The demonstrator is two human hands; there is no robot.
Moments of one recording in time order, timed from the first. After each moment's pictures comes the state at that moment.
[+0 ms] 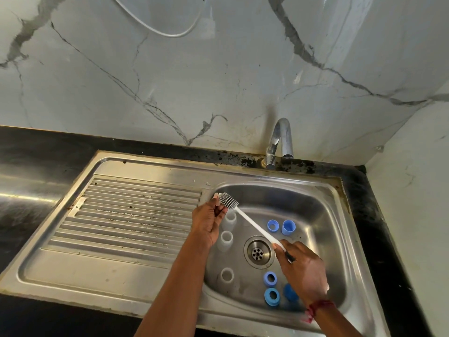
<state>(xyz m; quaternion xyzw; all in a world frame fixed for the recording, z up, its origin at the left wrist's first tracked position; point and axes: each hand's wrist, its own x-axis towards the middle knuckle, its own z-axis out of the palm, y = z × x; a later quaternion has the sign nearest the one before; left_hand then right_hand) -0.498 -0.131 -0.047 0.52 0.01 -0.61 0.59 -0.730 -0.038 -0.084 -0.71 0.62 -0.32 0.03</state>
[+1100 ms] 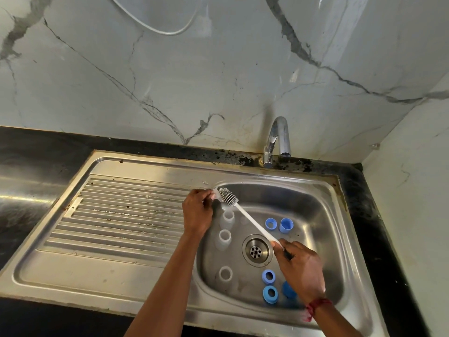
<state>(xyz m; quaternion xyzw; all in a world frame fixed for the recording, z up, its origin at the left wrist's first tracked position) -0.471 -0.132 -0.051 0.71 -0.58 -0.15 0.37 -0.727 -0.037 -0.077 -0.69 0.65 -0.29 0.08</state>
